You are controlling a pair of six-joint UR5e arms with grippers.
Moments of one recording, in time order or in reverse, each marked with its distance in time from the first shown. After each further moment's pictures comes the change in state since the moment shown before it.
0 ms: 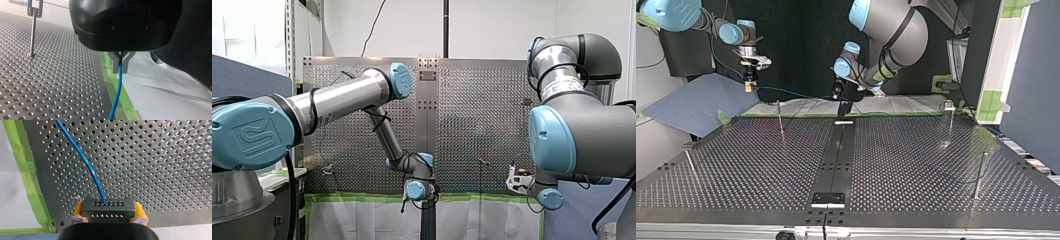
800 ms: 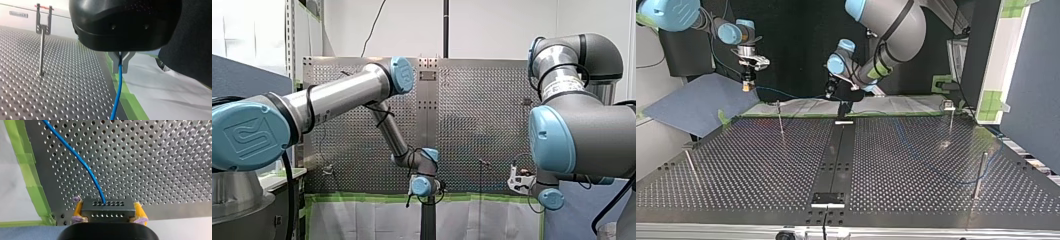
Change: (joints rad) left arm -0.050 0.042 -0.001 -0.011 -0.015 0.032; right arm -0.010 0.000 0.000 0.007 0.026 -0.002
